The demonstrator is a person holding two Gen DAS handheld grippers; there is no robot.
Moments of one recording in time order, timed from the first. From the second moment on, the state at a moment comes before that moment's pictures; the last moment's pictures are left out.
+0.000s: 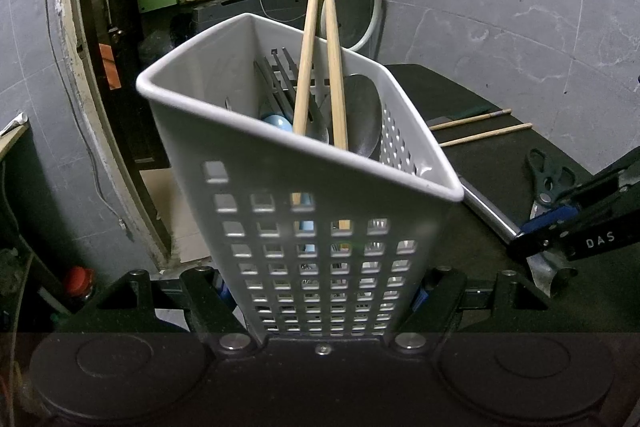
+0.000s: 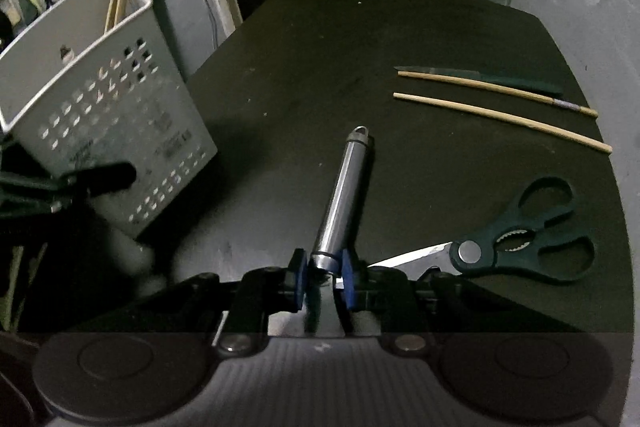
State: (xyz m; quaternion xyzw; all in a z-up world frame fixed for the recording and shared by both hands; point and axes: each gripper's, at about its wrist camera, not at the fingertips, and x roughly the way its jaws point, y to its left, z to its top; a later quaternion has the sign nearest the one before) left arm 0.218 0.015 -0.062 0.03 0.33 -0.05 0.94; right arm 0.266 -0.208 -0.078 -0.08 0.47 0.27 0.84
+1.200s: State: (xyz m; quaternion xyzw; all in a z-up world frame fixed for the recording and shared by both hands) left arm 0.219 0.017 -0.062 0.03 0.33 -0.06 0.94; right arm 0.286 -0.228 -0.042 0.07 0.43 0.23 0.87
